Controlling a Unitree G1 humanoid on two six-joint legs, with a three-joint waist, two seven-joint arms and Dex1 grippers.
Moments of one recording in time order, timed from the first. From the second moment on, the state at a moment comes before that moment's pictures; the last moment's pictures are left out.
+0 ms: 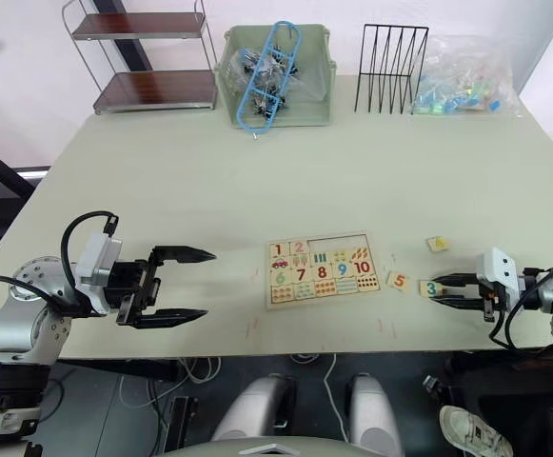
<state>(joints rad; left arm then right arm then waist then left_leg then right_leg) -0.15 0.78 0.15 -0.01 -0.61 0.06 -1.57 -0.33 -0.82 -0.06 0.68 0.28 -0.34 1.58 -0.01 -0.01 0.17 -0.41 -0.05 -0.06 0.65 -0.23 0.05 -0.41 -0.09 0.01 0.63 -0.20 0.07</state>
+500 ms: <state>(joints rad) -0.11 0.78 0.16 -0.01 -0.61 0.04 -1.55 -0.30 -0.91 -0.06 0.37 0.29 -0.07 1.50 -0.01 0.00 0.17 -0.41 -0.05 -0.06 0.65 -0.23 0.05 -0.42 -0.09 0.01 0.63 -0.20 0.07</state>
